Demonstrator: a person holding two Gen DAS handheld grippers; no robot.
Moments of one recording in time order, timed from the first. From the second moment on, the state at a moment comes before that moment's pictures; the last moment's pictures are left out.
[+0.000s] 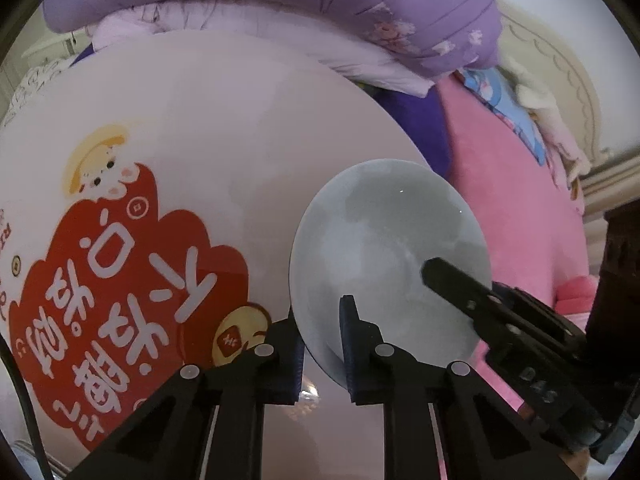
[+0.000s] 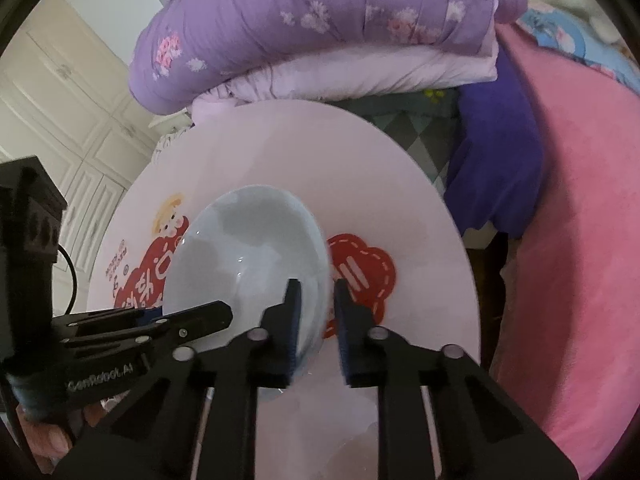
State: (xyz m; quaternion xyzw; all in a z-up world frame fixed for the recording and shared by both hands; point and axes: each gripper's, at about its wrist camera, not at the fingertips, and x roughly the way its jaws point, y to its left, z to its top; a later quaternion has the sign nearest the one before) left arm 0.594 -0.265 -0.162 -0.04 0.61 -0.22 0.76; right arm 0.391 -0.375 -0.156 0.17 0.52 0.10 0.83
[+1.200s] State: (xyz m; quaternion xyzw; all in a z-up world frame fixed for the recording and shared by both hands) left arm 0.500 -0.162 -0.055 -0.07 0.57 -0.23 0.79; right arm 0.318 -0.311 -0.059 0.11 0.46 0.13 0.87
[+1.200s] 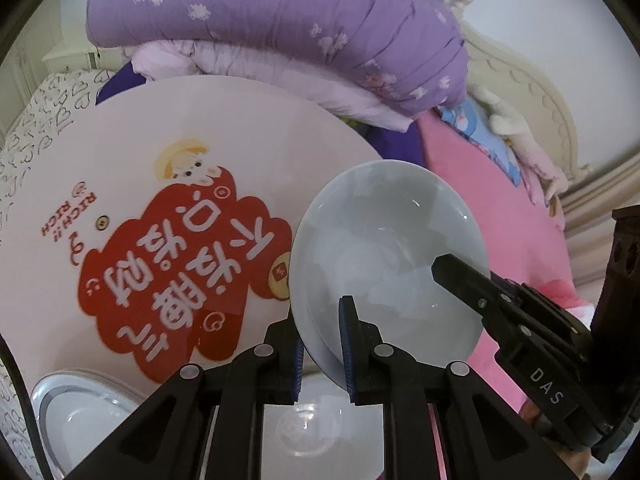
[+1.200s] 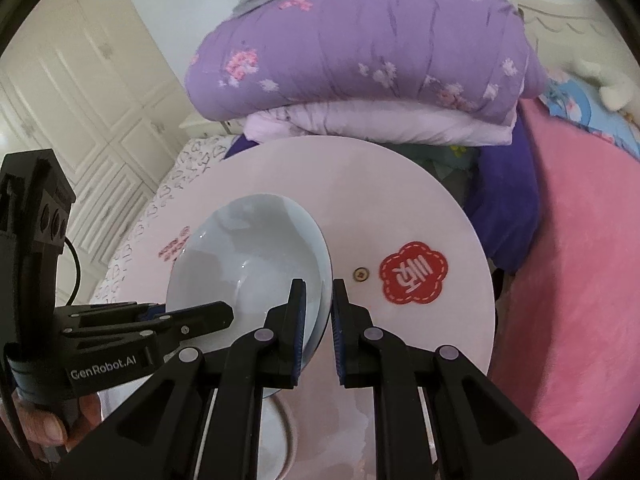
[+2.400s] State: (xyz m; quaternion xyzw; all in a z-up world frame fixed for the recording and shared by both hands) left arm 0.384 -0.118 -0.050 -0.02 0.58 -0.24 0.78; right arm 0.226 -0.275 -0.073 0.08 0.48 0.17 0.86
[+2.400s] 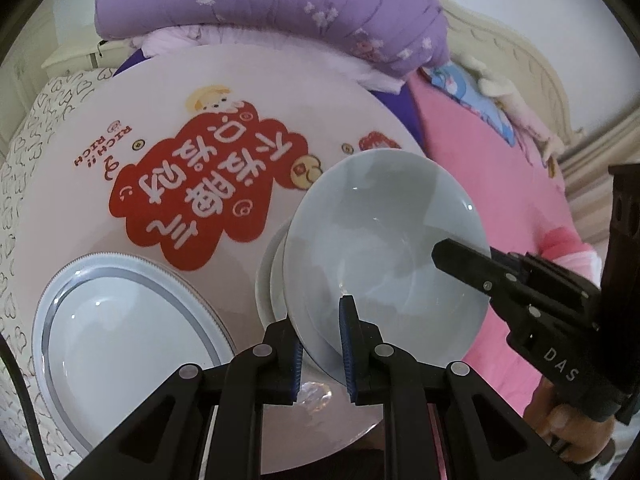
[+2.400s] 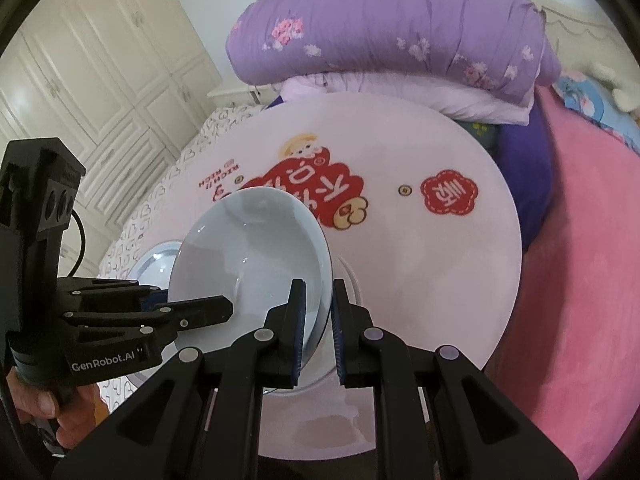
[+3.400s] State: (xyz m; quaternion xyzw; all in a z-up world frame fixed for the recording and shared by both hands) left arm 0.385 -0.125 -0.063 0.00 0.60 -0.25 0.76; right arm 0.231 -0.271 -0.096 0.06 0.52 0.17 0.84
